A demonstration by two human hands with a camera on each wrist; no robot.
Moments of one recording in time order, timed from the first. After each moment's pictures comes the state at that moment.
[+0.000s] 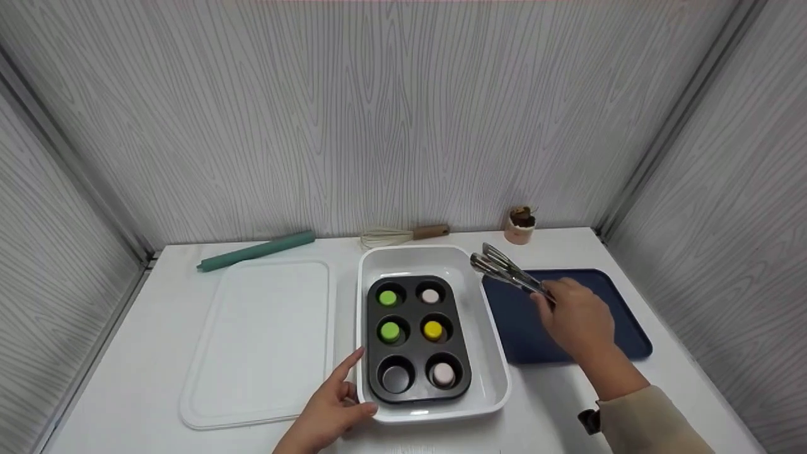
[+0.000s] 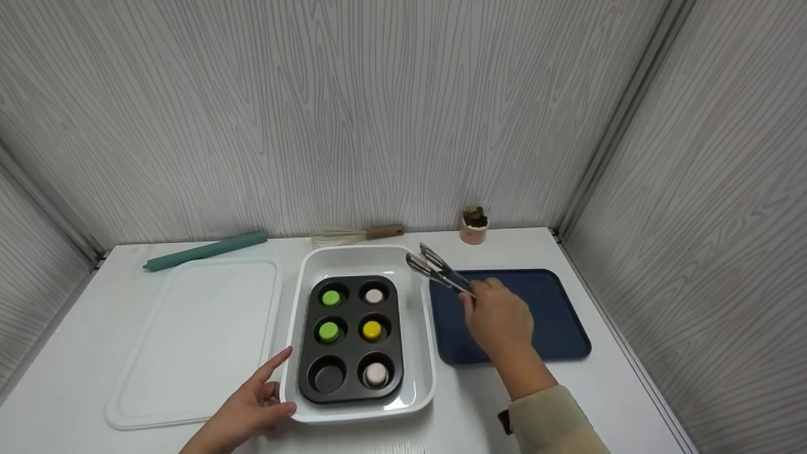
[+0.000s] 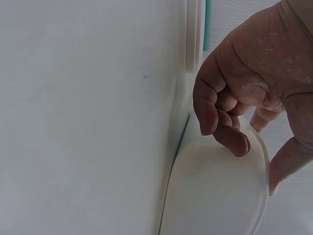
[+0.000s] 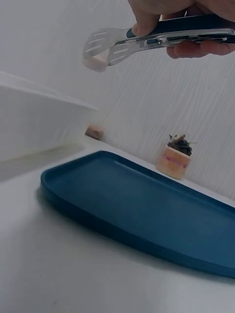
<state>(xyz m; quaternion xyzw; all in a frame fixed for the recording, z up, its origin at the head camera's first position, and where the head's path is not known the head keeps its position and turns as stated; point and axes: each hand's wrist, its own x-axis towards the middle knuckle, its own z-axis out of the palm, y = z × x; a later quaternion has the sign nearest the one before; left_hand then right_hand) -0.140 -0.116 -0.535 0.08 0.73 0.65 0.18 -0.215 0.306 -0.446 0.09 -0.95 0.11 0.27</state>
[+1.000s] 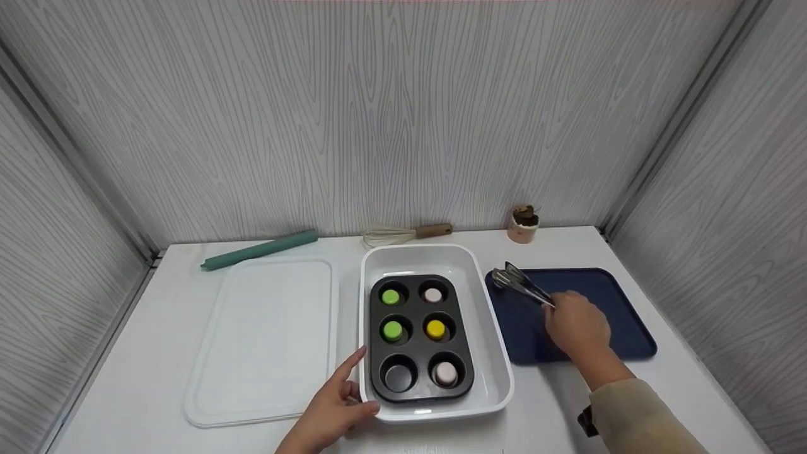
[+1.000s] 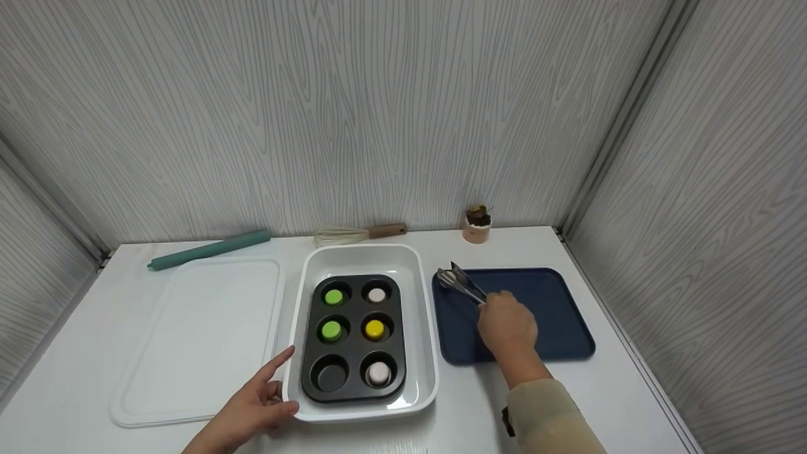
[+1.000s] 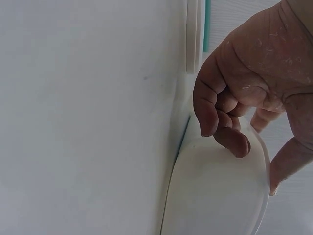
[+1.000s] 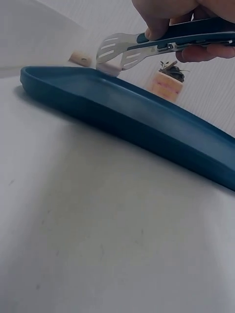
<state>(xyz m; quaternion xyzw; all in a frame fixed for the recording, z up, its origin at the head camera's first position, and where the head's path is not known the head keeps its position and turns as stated) -0.139 -0.114 -0.534 0.08 0.74 0.64 0.17 -0.239 0.331 -0.487 0.00 -0.99 0.11 0.11</state>
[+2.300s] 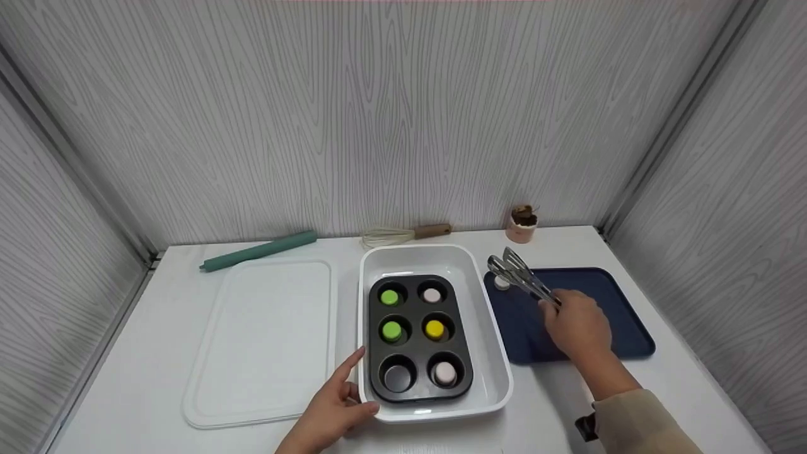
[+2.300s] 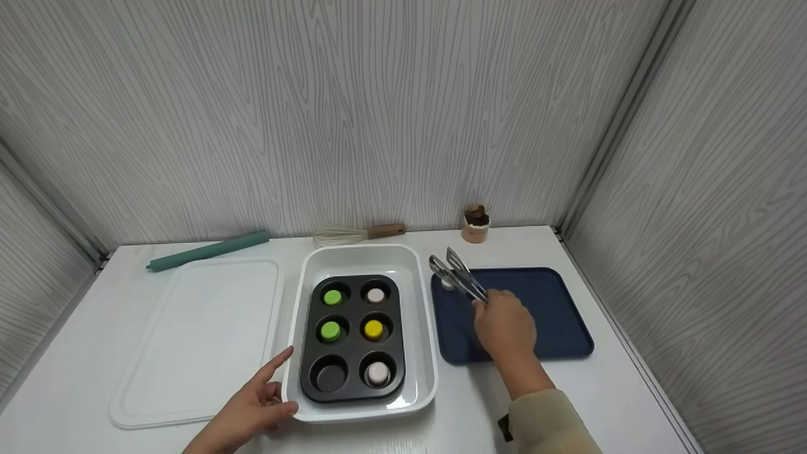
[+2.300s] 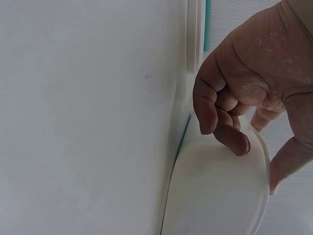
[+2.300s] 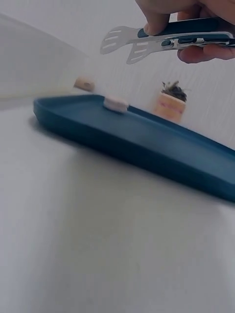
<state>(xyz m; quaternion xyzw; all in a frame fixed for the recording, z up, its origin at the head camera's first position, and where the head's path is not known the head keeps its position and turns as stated) -0.139 -0.115 -0.534 0.08 0.74 0.65 0.17 -0.224 0.322 -0.475 -0.01 -0.97 0.18 0.17</state>
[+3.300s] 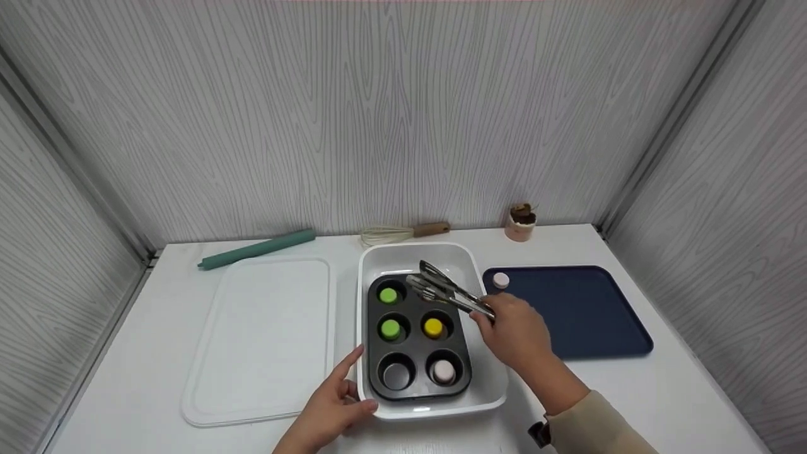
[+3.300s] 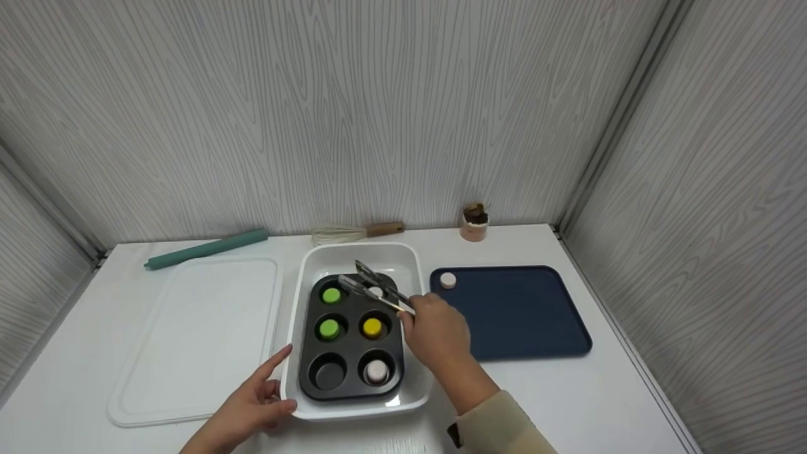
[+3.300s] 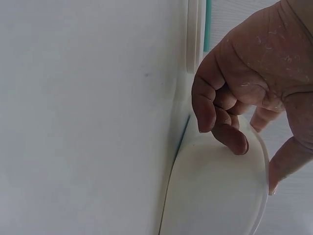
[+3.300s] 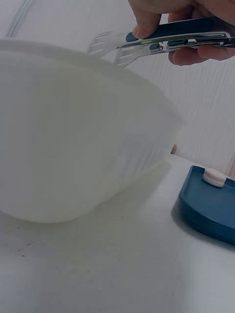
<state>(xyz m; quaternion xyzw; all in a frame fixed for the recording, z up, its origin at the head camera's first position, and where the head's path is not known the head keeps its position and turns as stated) -0.138 -0.115 -0.534 0.09 0.74 0.65 0.17 -0.204 0.217 -0.462 0.11 -0.96 0.18 0.19</state>
